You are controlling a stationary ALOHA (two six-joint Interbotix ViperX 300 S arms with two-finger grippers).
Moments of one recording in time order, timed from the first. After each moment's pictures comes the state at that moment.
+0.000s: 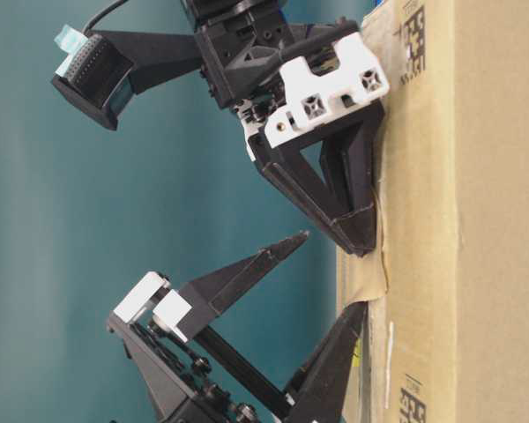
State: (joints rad) left arm 0.06 -0.11 0.65 -0.02 0.14 1.52; right arm -0.07 0.07 0.74 -0.05 -0.46 0.15
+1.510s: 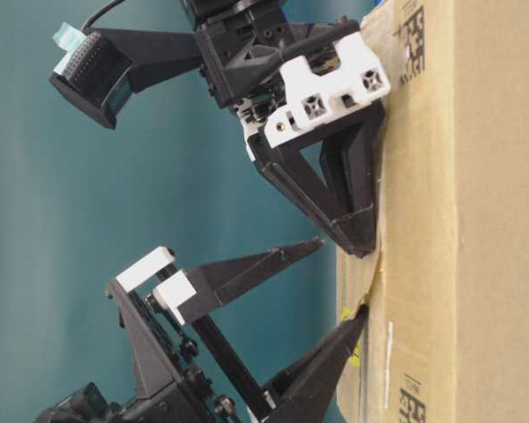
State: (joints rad) left arm 0.06 -0.07 0.50 0.04 0.52 1.54; right arm -0.06 0.07 0.74 -0.05 -0.46 0.15
